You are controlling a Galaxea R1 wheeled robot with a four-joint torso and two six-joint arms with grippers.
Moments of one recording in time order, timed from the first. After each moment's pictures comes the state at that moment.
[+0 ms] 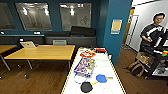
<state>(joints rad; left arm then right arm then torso) 1.14 2.16 -1.32 0.11 0.09 -0.32 -1.49 2.19 -1.57 -0.47 0.47 0.64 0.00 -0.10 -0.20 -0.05</state>
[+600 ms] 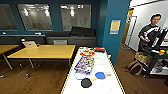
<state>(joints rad) 1.24 2.20 -1.39 0.12 0.05 -0.28 -1.51 2.22 -1.63 -0.47 0.45 0.64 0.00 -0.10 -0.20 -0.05</state>
